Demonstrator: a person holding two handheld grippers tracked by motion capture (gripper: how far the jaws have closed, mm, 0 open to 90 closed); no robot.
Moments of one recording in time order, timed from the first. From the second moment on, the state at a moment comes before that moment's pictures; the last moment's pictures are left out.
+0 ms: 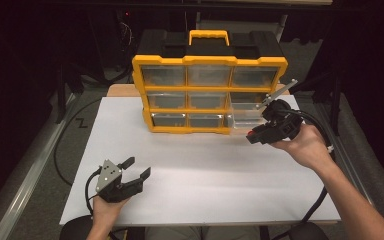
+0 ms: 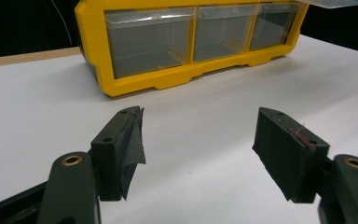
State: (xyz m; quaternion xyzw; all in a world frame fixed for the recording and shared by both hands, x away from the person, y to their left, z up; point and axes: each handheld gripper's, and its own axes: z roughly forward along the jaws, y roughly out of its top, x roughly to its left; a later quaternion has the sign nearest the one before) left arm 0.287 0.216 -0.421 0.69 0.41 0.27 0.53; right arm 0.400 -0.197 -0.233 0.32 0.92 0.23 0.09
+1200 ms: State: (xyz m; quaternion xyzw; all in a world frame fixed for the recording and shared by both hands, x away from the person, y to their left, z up) left arm 0.286 0.216 -0.421 0.69 0.41 0.27 0.53; right arm 0.422 -0.193 -0.204 0.33 0.91 0.24 0.10
